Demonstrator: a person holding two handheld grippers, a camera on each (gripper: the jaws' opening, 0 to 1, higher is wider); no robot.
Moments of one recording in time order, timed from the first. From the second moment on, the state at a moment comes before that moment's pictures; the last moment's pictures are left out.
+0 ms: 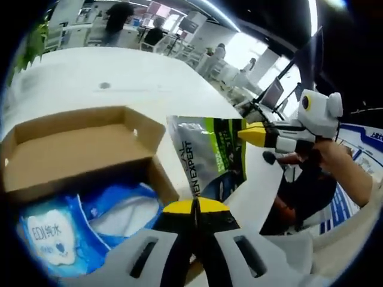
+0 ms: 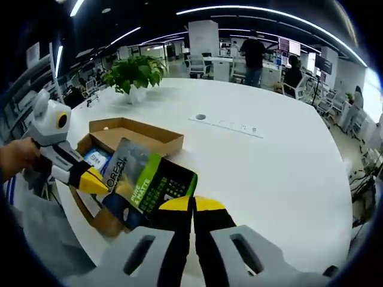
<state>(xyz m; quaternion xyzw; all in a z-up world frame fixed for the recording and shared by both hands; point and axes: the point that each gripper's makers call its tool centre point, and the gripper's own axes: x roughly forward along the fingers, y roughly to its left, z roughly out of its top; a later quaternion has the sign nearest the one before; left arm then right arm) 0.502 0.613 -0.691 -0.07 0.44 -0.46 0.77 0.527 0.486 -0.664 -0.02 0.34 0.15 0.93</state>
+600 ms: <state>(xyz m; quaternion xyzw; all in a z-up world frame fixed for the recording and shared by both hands) 0.520 0.586 -0.703 0.00 0.43 -0.45 0.78 0.538 0.454 -0.687 -0.01 0.36 0.13 0.92</state>
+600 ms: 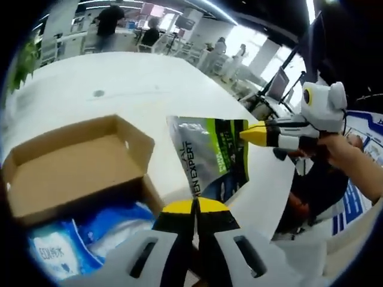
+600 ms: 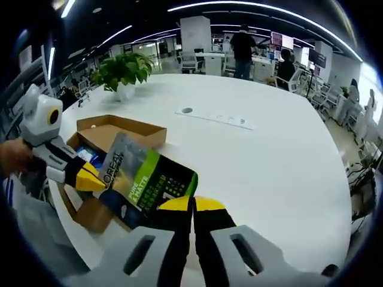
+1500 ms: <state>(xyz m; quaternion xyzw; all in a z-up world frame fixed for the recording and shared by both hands) 0.532 0.558 -0.742 0.24 0.43 -0.47 0.73 0.563 0.430 -0.753 0.00 0.40 0.14 0.91</state>
